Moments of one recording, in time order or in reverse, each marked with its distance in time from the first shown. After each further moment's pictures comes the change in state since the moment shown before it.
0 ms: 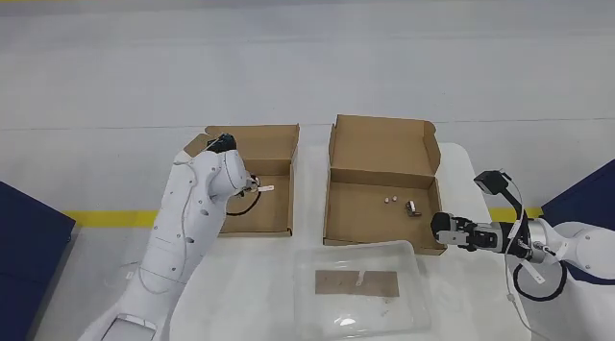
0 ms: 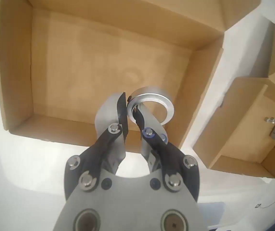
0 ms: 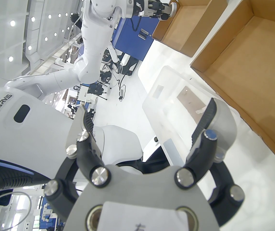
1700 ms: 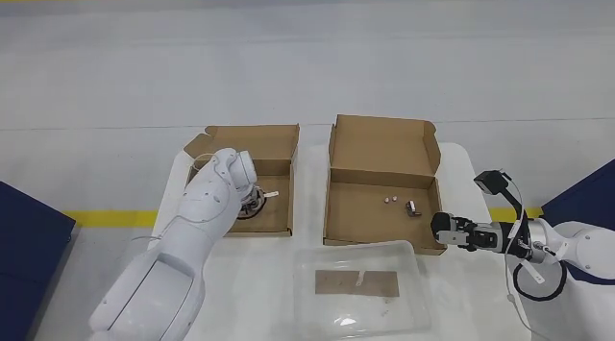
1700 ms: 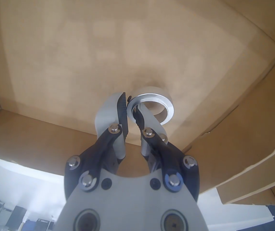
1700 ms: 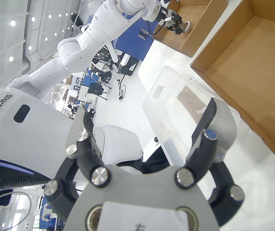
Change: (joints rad) left arm -0.296 -0.200 0.164 0.818 -0.286 -0.091 0.221; right arm 0.000 0.000 0.000 0.000 0.000 0.000 0.000
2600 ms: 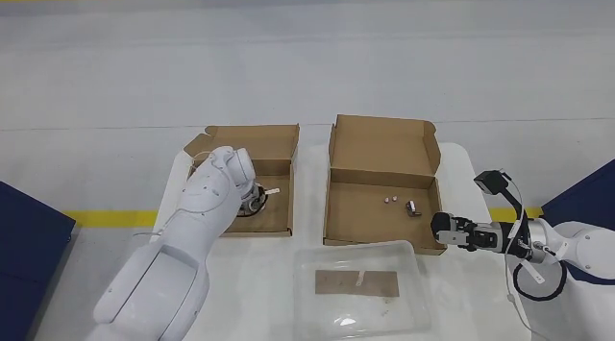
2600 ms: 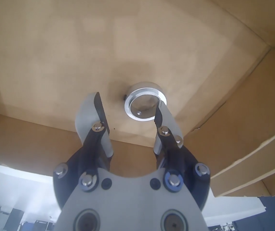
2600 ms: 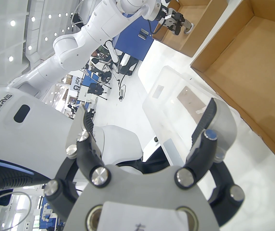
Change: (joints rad) left arm -0.052 -0.024 -0.023 0.105 -0.064 -0.080 0.034; right arm 0.000 0.000 0.000 0.000 0.000 0.000 0.000
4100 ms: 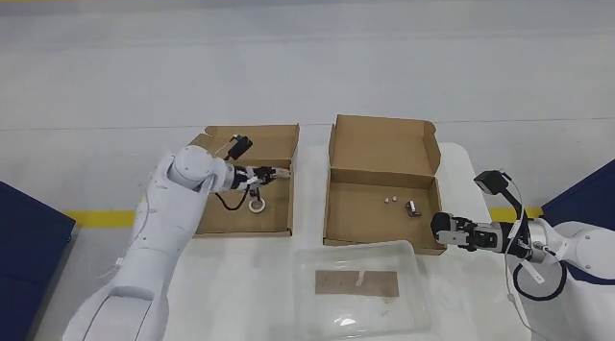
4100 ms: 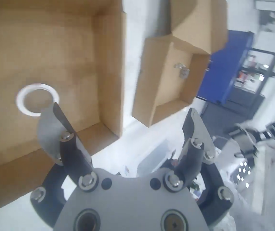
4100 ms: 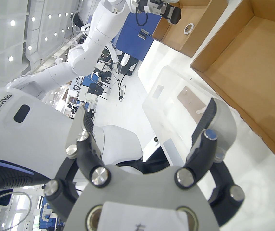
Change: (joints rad) left arm 0.310 0.218 -0.383 -0.606 -0.379 -0.468 -0.281; right arm 0.000 0.000 0.000 0.000 0.000 0.000 0.000
